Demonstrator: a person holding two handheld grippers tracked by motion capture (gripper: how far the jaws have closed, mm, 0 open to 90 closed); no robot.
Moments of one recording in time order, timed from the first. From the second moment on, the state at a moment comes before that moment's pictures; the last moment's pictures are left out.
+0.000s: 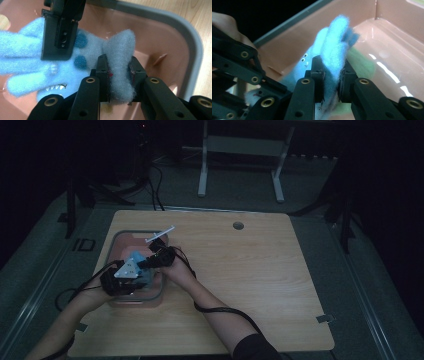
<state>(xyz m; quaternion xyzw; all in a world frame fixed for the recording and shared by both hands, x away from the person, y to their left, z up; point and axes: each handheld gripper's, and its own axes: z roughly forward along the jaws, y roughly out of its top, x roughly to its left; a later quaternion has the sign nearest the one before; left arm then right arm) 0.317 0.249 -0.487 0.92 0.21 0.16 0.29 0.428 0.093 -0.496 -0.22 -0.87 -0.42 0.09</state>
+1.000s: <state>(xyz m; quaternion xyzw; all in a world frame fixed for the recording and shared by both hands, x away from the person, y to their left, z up) 0.324 0.240 -0.469 0.89 0.30 0.17 0.30 0.436 0.066 -0.475 -0.24 -0.85 -0.46 0.07</state>
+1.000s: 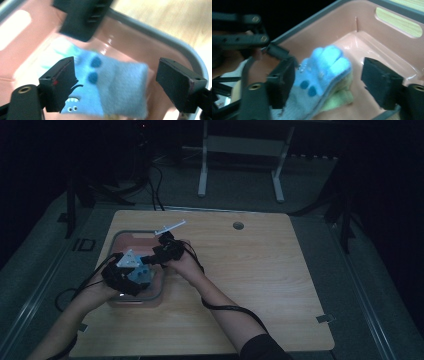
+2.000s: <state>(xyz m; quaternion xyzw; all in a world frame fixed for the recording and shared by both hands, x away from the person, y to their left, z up) 0.311 0.154 -0.468 0.86 0.28 0.15 0.39 0.415 -0.053 -0.483 -0.23 -0.86 -0.46 0.02</state>
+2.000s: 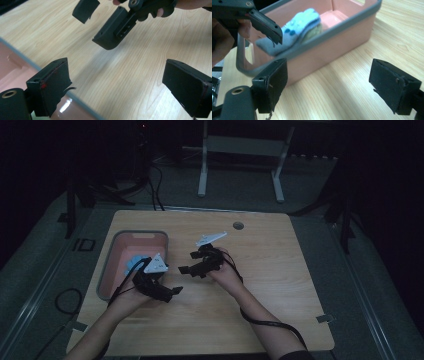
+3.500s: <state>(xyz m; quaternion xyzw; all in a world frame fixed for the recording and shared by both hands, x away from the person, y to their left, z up) 0.298 0.062 -0.535 0.89 0.18 0.08 0.42 0.376 -0.169 -0.542 -0.28 -0.86 -0.44 0.00</state>
